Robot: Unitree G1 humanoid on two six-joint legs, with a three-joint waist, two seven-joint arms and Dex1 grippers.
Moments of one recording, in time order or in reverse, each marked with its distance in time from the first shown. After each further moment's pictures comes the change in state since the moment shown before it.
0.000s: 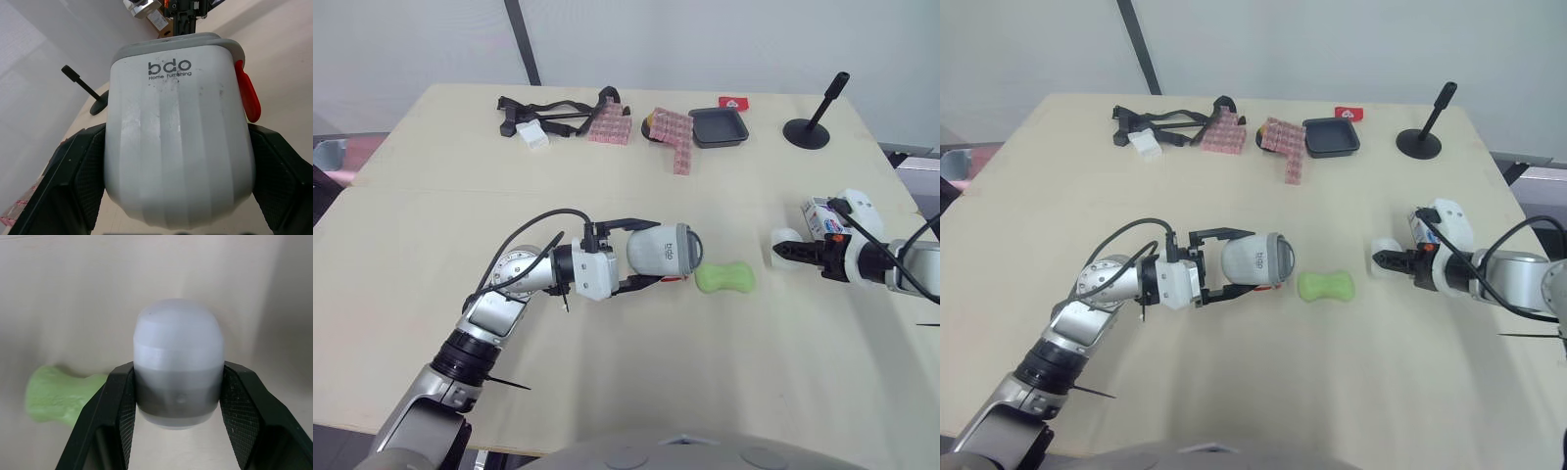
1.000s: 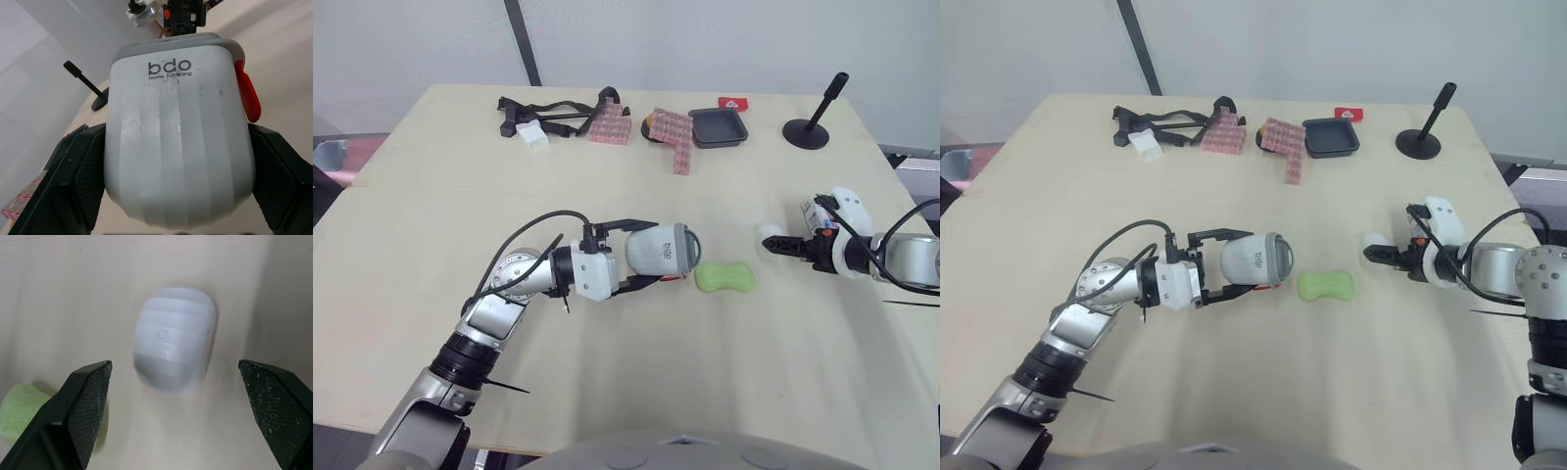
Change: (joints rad) left arm 0.015 0.003 0.000 -0.005 0.009 0.007 0.022; right arm -0.112 0.156 -0.064 0.058 -0.291 0.138 0.133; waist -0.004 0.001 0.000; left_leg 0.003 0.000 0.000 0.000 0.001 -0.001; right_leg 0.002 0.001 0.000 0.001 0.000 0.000
